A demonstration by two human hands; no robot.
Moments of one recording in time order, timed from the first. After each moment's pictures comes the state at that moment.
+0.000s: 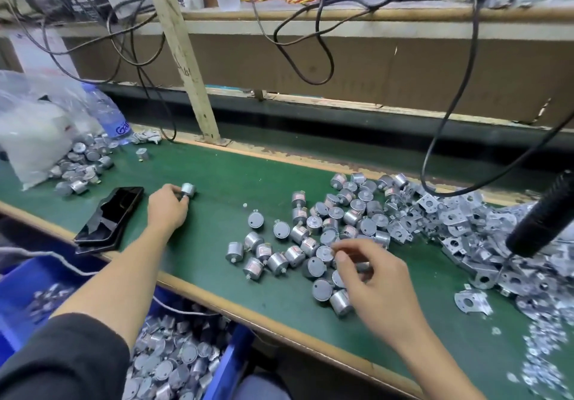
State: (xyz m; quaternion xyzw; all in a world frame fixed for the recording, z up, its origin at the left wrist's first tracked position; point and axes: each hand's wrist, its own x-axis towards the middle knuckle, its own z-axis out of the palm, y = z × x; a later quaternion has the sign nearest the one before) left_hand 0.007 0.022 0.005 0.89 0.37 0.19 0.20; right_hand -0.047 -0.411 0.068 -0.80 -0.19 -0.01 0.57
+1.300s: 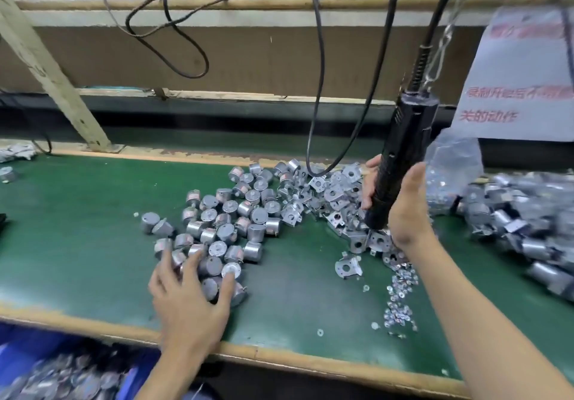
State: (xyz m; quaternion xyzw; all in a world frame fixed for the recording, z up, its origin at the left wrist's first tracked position) left_hand -0.077 -0.297 -0.026 0.92 0.21 0.23 0.23; right_hand 0.056 -0.584 0.079 -0.62 -0.15 -0.09 0.77
